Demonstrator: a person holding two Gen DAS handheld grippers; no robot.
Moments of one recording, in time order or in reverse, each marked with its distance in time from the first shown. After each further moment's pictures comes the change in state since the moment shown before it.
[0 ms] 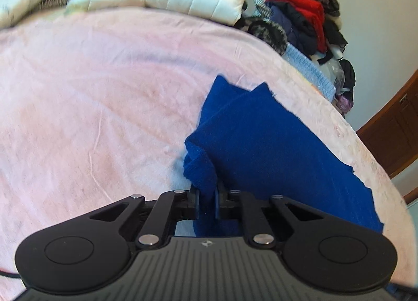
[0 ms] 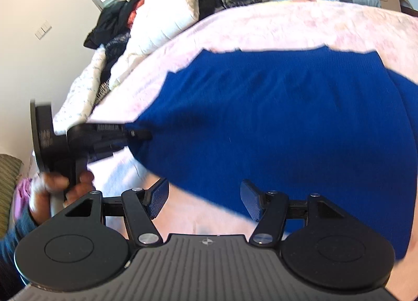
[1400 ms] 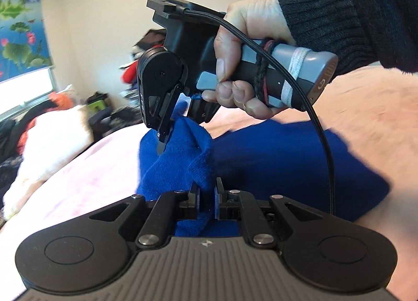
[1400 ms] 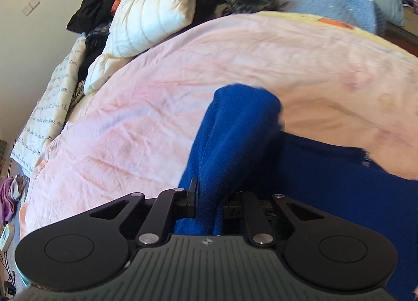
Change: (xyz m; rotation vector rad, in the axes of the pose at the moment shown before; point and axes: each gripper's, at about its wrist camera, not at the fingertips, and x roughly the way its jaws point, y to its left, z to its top) left arm -0.031 -0.175 -0.123 0.899 -0.347 -0.130; right arm 0.086 -0.023 0.159 -0.092 0.133 -0.067
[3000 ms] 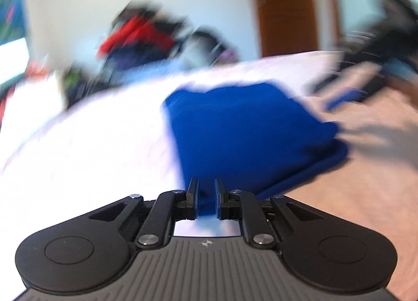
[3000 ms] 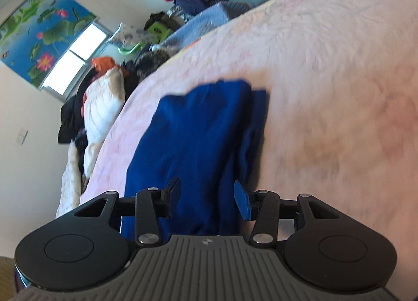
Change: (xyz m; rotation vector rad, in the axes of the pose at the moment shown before) left arm -0.013 0.008 -0.047 -0.108 0.176 -0.109; right arm -0.140 -0.160 -0.218 0.491 -0.310 0.095
